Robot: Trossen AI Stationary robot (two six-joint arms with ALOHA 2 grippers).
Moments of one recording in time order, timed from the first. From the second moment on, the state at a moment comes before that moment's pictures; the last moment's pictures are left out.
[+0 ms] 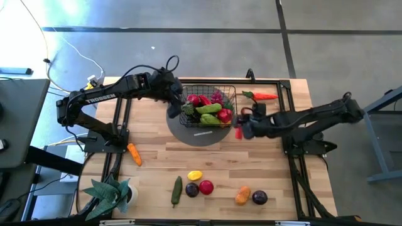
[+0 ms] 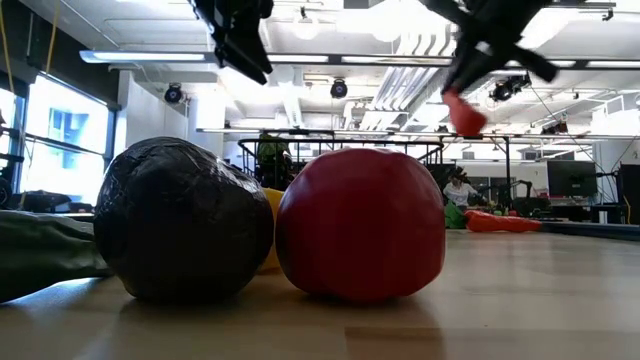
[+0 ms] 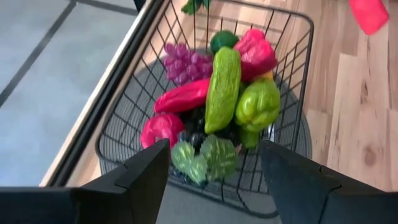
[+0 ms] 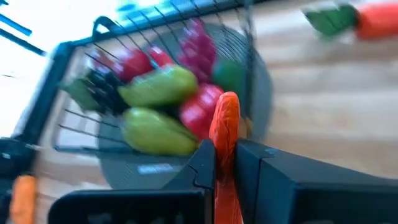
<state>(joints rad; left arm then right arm) 0.46 1.36 1.32 -0.78 -0.04 0.05 0.22 1.25 1.03 -0.90 0.73 1.61</state>
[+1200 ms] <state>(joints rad) 0.15 1.36 1.32 -0.88 0.06 -0.63 -0.31 1.29 1.03 -0.28 0.34 0.76</state>
